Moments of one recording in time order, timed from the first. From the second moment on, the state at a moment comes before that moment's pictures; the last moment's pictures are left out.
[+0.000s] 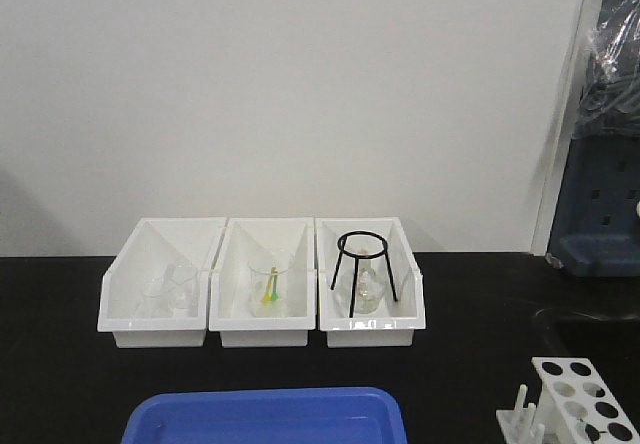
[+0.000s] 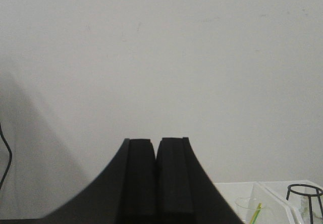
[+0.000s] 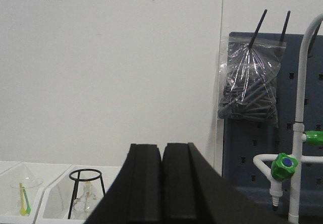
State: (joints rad) left arm -0.04 0.05 -0.26 -0.05 -0.05 0.06; right arm 0.02 0.11 -0.25 -0.09 -0.06 0.01
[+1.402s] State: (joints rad) left arm -0.04 0.75 -0.19 0.28 -0.18 0.18; right arm 0.02 0.44 -0.30 -0.10 0.00 0.01
